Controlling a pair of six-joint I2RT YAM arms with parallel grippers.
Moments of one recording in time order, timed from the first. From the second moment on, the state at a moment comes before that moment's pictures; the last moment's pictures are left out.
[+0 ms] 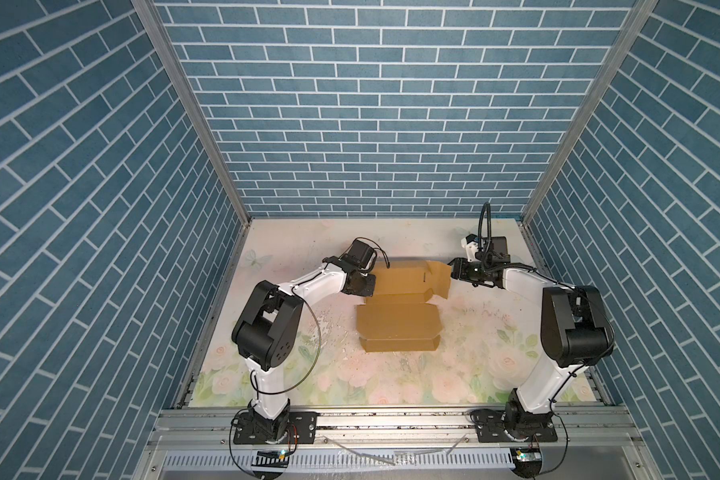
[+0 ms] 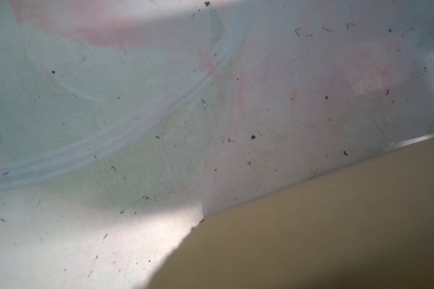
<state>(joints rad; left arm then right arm) -0.53 1.87 1.30 -0.53 0.03 -0.30 0.15 1.77 1.07 -0.15 -0.51 0.25</state>
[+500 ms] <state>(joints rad) -0.53 1.89 1.31 -0.52 0.02 -0.34 0.27 1.70 1.00 -0.14 -0.52 0.23</state>
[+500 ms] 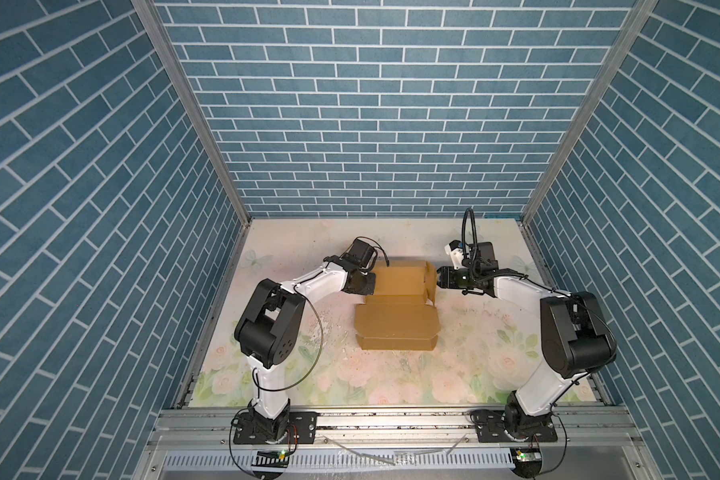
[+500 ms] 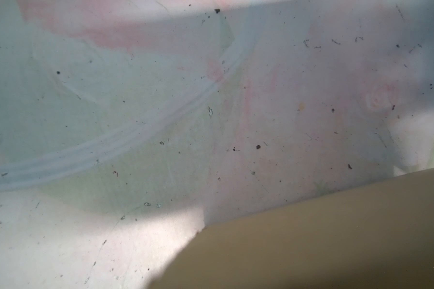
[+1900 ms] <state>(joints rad) -0.53 1.89 1.30 -0.51 -0.02 -0.41 0.37 1.34 0.75 -0.25 -0.37 0.26</state>
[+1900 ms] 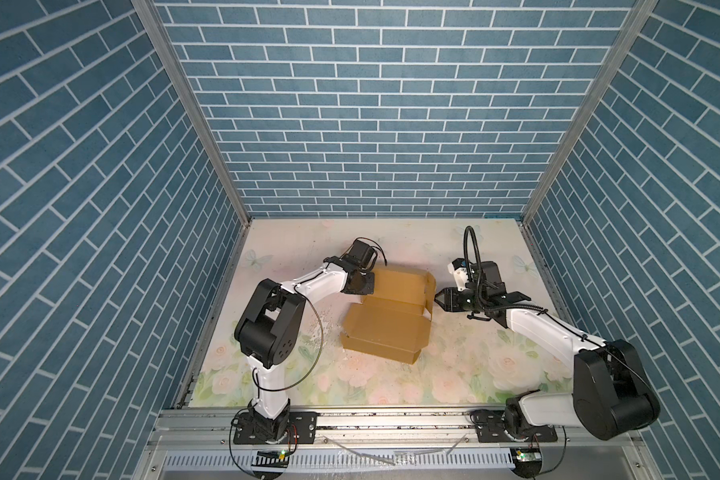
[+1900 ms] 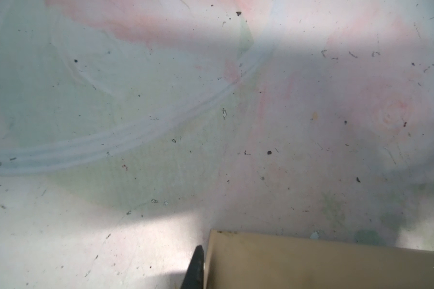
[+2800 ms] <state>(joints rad) -0.53 1.89 1.30 -0.50 -0.02 -0.41 0.40 1.52 0.78 -0.12 -0.43 0.25</state>
